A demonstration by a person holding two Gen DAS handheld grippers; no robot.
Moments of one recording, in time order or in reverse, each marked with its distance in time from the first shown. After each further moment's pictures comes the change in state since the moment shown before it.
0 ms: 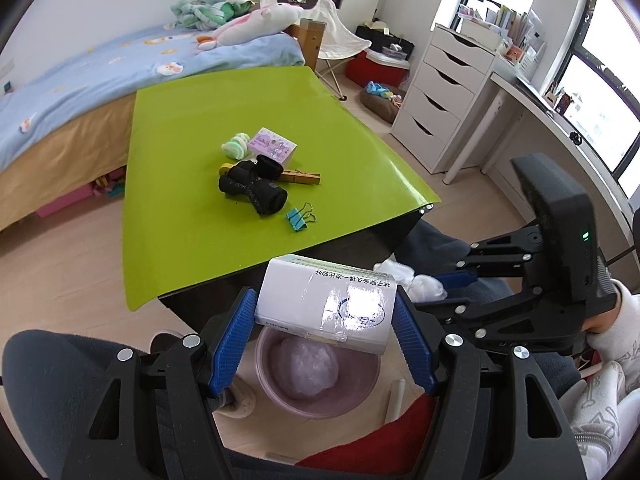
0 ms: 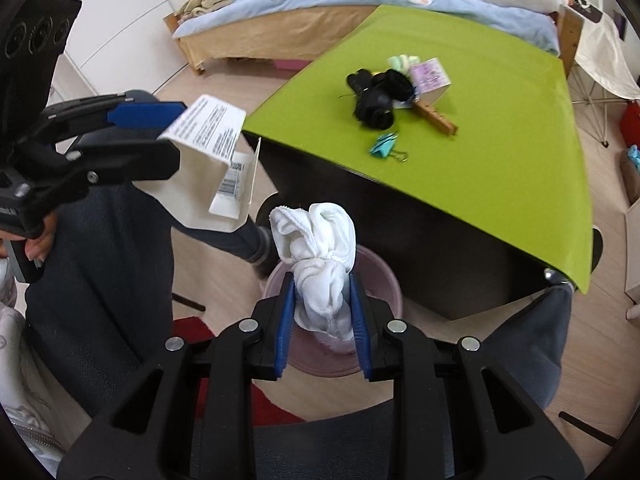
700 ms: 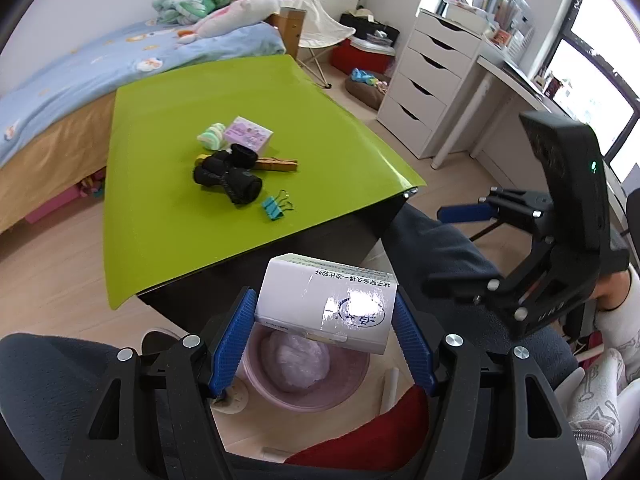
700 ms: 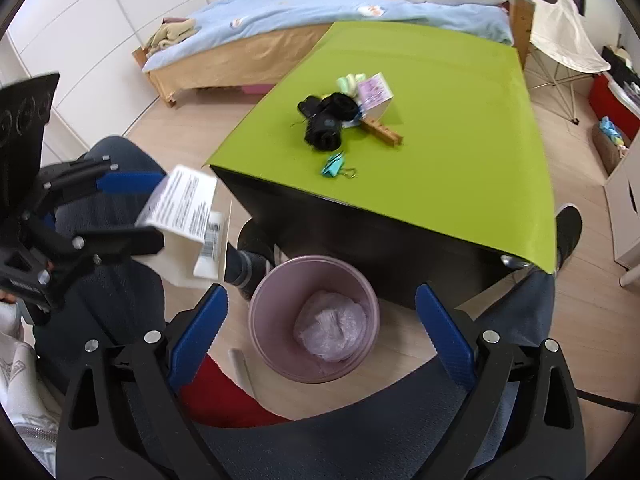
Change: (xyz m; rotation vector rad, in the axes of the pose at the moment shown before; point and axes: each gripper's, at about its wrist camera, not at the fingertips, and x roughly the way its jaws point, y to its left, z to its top) left arm 0.012 -0.016 -0.001 0.047 0.046 -0.032; right arm -0.035 -0.027 -0.001 0.130 -0.079 -0.070
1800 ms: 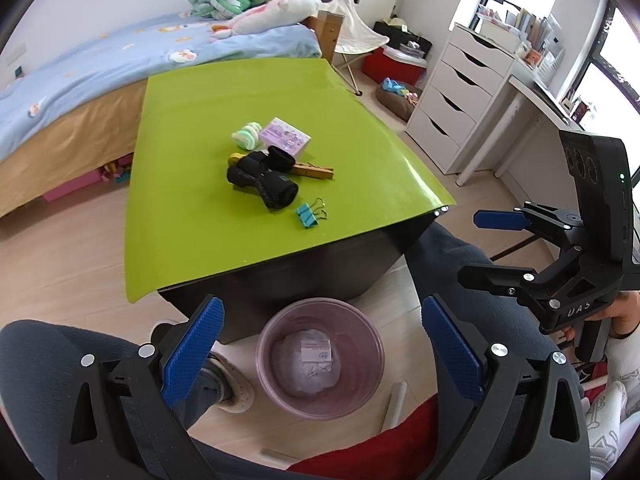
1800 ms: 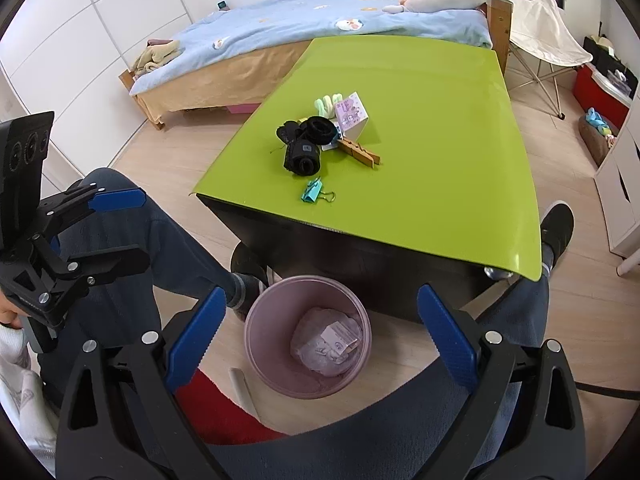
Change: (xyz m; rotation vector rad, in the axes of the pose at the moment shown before) left arm 0.000 0.019 0.005 -0.102 -0.027 0.075; right arm -0.003 -0.012 0.014 0.055 -0.045 -0.017
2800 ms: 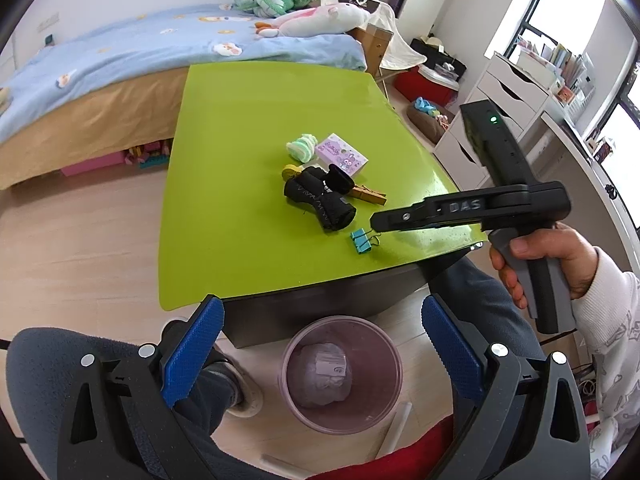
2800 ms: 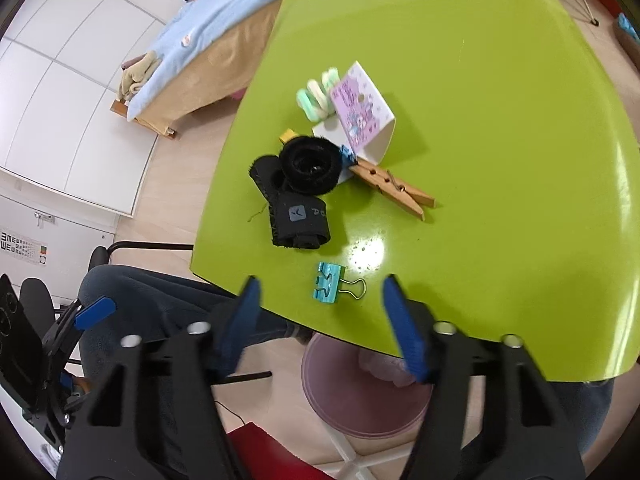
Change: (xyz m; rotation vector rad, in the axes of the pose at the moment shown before) left arm -0.002 0.046 0.012 -0.123 -0.024 0.032; right arm 0.127 -0.034 0.095 0.253 0.219 0.227
